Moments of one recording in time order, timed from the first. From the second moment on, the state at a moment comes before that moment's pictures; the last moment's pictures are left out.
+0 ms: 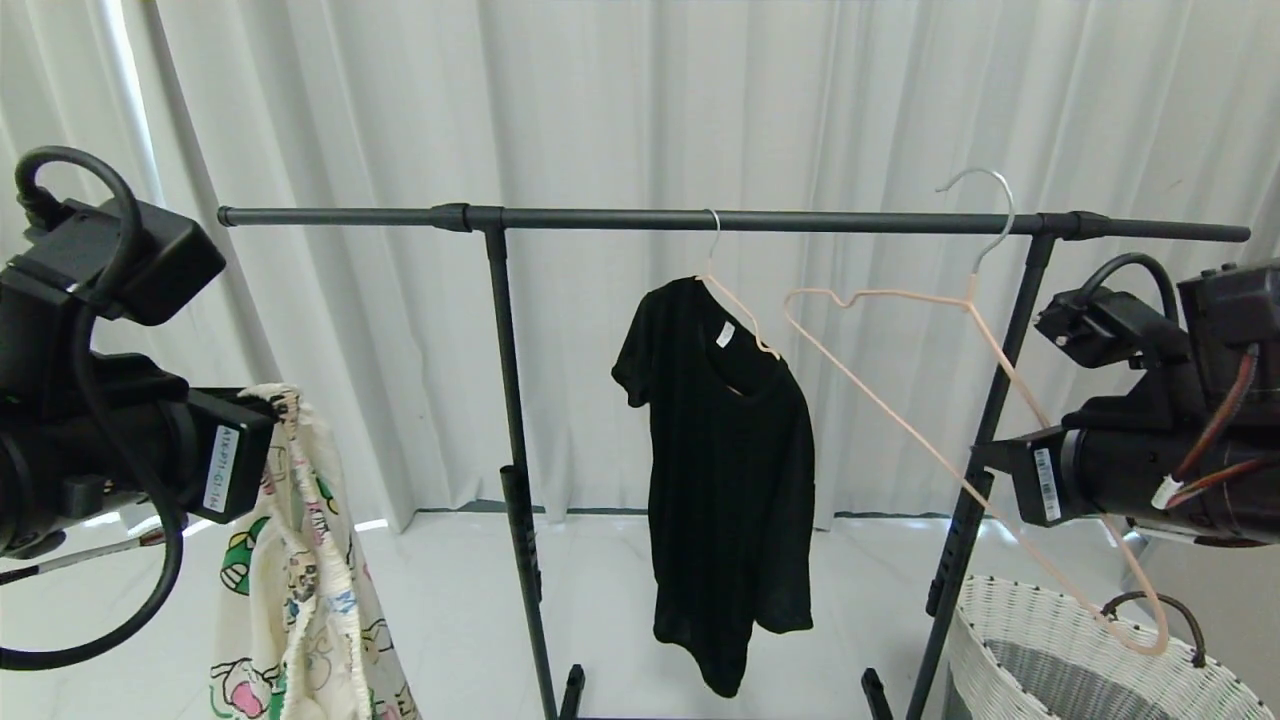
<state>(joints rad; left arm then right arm) -0.35 1.20 -0.93 0.18 0.27 0.24 0.58 1.40 -0.92 0.07 -0.15 0.13</state>
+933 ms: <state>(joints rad) -0.44 1.49 -1.18 0.17 0.39 0.03 0.95 1.37 -0.86 0.00 0.22 0.14</state>
